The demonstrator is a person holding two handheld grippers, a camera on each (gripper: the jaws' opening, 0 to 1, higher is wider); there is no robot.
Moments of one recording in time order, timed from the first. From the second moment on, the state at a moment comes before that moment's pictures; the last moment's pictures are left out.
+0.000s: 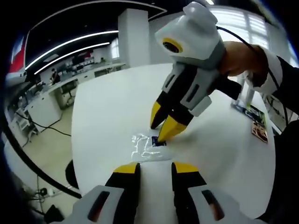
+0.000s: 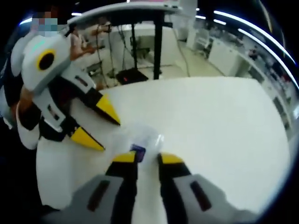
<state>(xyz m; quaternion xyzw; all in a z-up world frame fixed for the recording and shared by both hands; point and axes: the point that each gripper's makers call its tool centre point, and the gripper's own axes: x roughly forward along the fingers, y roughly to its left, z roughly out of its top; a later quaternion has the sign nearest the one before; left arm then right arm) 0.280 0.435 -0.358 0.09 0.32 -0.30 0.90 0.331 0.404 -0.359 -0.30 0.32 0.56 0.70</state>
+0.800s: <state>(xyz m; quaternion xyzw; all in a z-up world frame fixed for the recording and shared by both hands) 0.303 0.452 -0.355 0.08 0.31 -0.29 0.90 0.328 0.395 -0.359 -0.28 0.32 0.56 0.71</state>
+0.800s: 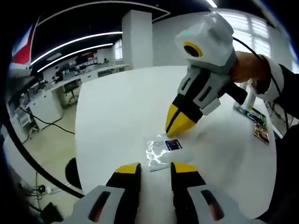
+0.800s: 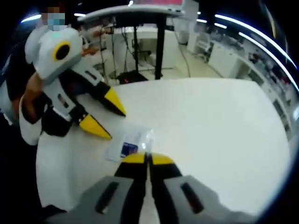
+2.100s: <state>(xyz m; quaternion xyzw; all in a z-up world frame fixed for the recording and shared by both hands) 0.299 0.455 -0.357 0.08 0.30 -0.27 0.91 0.294 0.422 -0.345 -0.02 0.34 0.63 0.69</state>
